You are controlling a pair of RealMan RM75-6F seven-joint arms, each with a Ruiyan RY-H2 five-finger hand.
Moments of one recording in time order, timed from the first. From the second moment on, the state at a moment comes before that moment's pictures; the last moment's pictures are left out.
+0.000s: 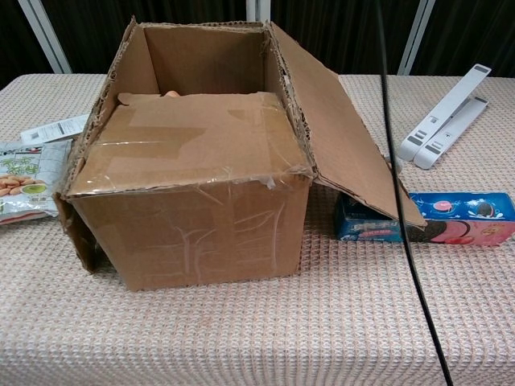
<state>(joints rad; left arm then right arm) -0.09 -1.10 -0.13 -1.54 1.48 1.56 -0.19 1.38 -1.51 0.43 -1.33 -0.88 0.79 -0.29</state>
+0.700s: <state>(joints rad) -0.09 -1.10 -0.12 -1.55 1.49 1.56 -0.19 1.40 -1.10 0.24 -1.71 -0.27 0.31 -0.28</state>
